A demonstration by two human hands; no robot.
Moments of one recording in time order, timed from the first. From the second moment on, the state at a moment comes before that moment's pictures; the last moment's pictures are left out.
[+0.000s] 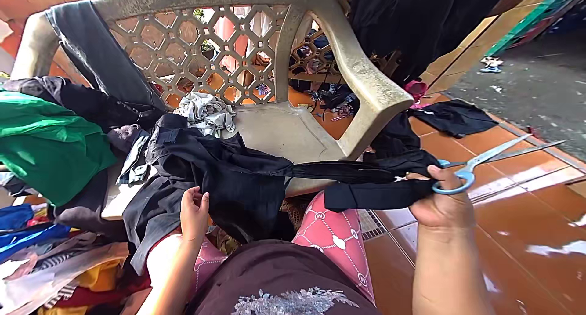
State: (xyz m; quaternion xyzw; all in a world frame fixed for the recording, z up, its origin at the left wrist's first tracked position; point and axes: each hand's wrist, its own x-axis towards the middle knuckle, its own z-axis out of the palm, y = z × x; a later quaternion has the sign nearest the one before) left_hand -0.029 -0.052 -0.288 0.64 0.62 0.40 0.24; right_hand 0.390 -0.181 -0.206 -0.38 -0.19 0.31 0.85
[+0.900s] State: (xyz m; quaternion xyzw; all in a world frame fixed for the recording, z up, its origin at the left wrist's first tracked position) left_hand 0.170 -0.021 -0.203 0.74 0.40 0.00 0.55; right_hand 0.384 -0.277 -0.162 0.03 -0.37 0.61 0.70
